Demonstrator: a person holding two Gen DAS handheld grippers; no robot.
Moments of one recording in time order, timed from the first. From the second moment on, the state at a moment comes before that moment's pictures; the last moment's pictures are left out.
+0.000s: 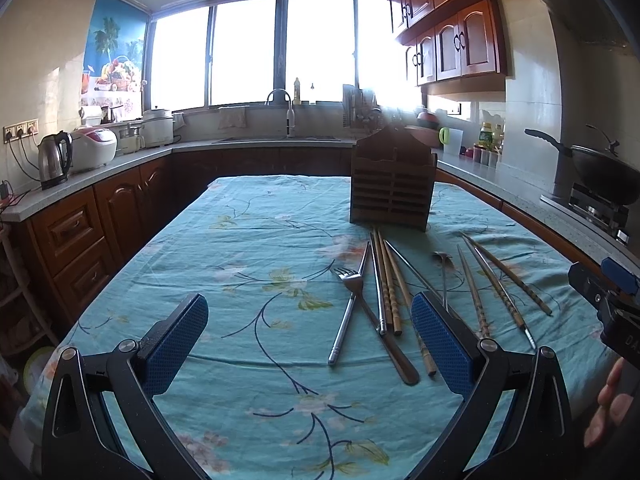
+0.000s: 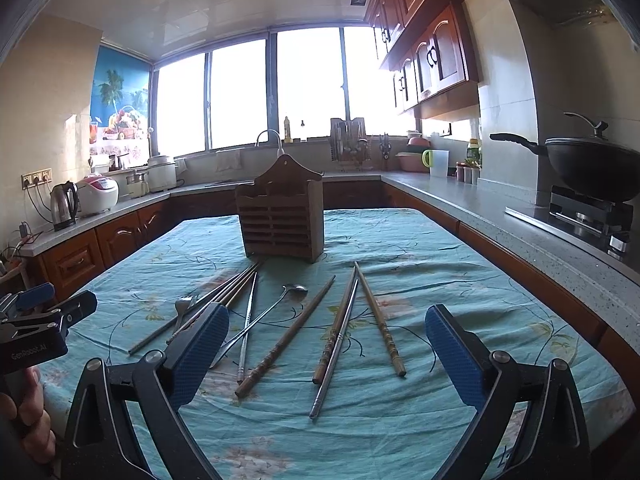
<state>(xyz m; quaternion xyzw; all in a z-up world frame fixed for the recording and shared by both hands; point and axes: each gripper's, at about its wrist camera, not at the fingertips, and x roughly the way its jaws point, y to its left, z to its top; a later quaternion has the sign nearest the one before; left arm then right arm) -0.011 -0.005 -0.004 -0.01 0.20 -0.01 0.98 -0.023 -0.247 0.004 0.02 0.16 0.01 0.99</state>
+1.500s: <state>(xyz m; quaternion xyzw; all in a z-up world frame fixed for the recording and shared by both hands) 0.016 0.008 -0.001 -0.04 0.25 -0.03 0.97 -0.010 -0.245 0.012 0.04 0.18 0.04 0.98</state>
